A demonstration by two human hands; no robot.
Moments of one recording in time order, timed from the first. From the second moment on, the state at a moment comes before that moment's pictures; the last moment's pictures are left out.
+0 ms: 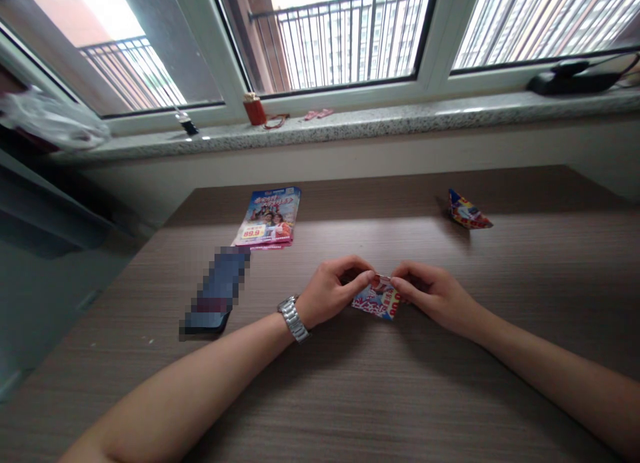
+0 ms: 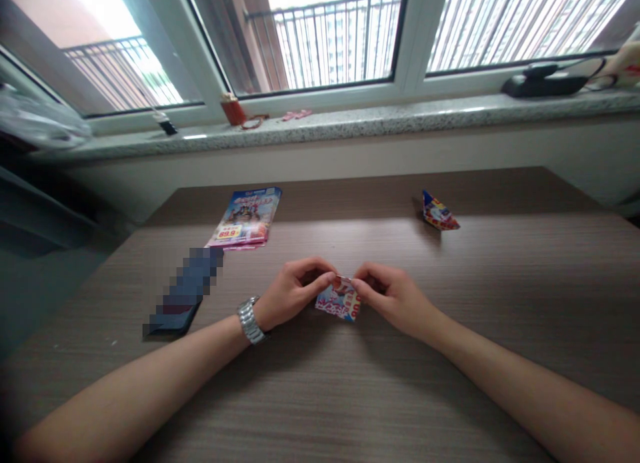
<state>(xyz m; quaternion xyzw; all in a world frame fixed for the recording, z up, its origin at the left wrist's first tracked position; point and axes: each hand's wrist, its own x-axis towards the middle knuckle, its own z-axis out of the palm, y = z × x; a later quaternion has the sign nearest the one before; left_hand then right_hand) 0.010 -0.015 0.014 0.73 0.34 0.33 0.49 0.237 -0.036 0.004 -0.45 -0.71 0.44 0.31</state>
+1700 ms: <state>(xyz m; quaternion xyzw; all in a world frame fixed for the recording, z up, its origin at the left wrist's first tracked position) 0.008 -0.013 0.006 0.72 0.34 0.32 0.51 0.238 -0.034 0.005 -0.47 -0.68 0.45 0.34</state>
